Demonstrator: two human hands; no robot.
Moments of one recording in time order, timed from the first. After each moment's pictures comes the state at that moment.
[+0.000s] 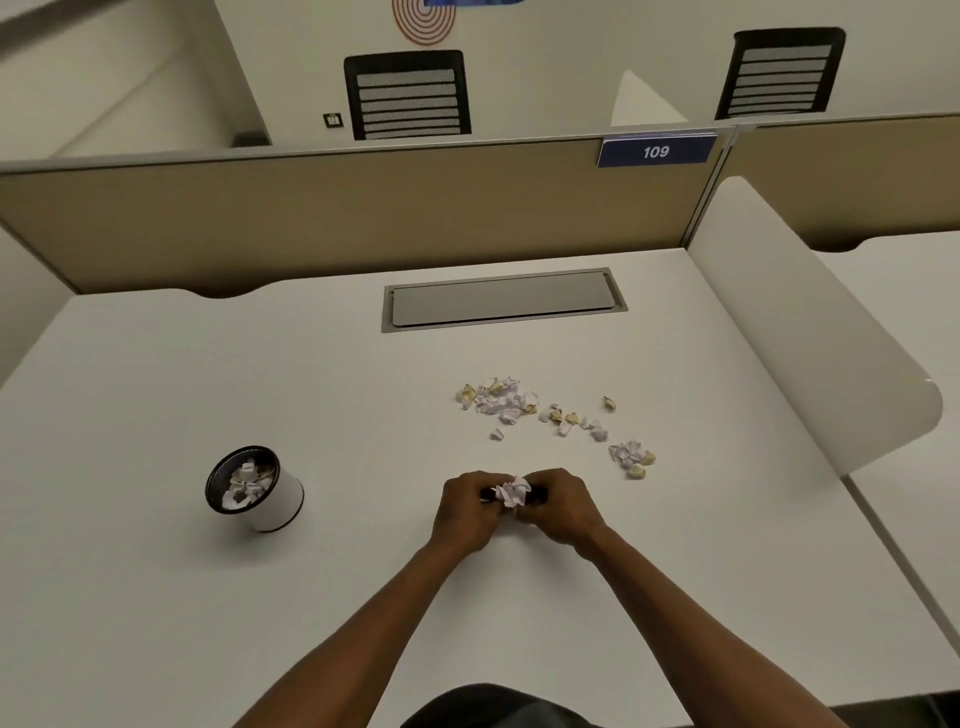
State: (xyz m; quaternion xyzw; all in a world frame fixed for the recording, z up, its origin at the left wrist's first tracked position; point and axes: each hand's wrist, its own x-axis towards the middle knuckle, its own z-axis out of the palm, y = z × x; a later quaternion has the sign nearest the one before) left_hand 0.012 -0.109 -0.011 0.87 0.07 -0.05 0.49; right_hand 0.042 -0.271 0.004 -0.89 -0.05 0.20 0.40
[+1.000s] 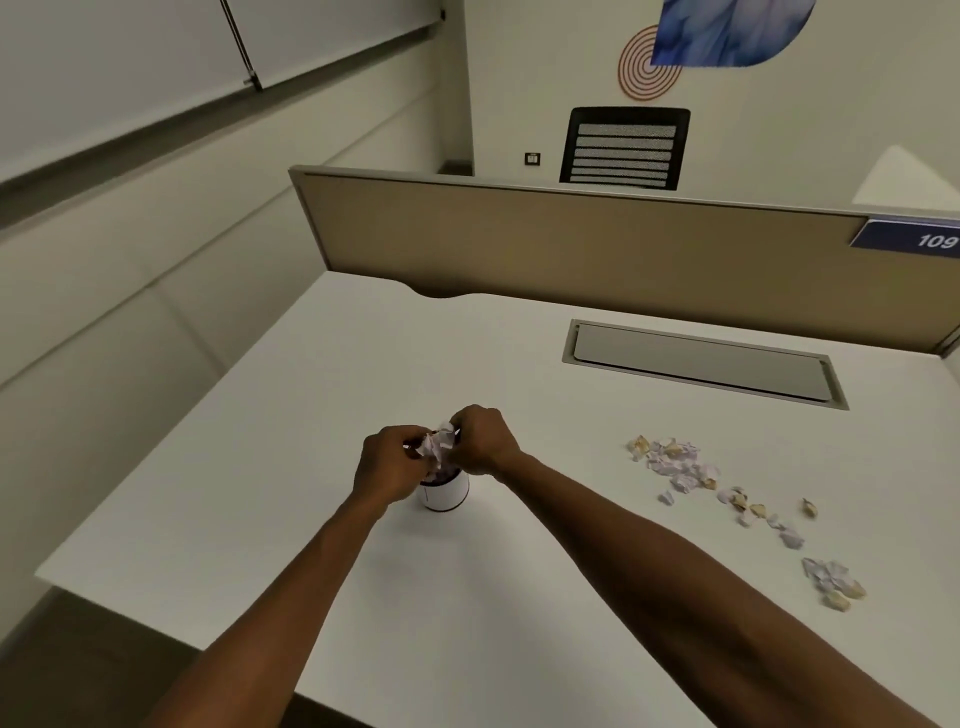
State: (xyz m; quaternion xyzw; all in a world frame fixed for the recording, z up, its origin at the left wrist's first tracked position) left_hand -0.060 0.154 0.086 0.85 0.34 0.09 0.40; right_hand 0.047 0.044 0.102 -0.86 -0.31 0.25 0.32
